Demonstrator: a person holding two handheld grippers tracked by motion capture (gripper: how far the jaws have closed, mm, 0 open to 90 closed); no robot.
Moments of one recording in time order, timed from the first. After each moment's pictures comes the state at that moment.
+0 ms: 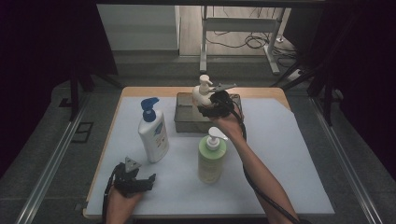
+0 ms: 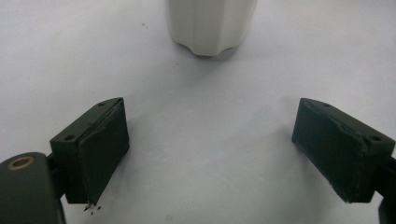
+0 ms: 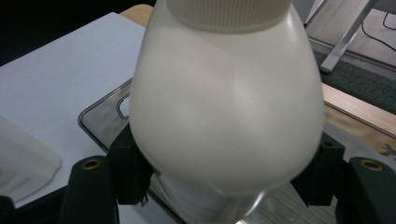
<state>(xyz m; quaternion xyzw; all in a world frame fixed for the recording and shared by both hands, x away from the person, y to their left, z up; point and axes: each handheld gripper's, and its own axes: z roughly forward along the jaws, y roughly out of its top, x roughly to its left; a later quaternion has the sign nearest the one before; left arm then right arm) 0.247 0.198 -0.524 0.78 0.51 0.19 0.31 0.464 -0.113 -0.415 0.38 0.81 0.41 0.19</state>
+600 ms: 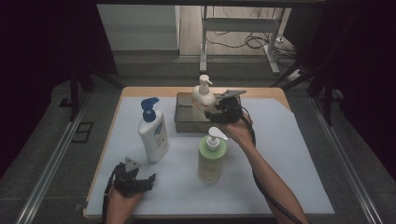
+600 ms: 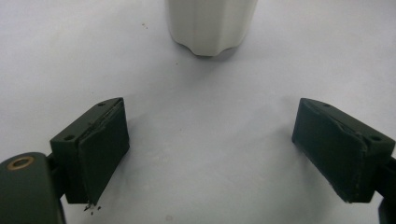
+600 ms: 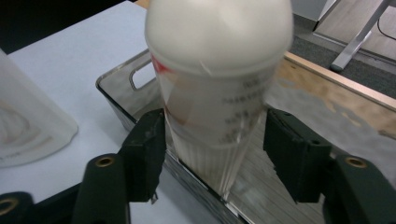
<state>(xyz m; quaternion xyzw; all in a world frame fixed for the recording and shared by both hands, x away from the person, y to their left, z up) 0.247 0.198 -0.524 0.78 0.51 0.19 0.31 0.443 -0.140 -0.418 0.36 0.82 0.42 0.17</state>
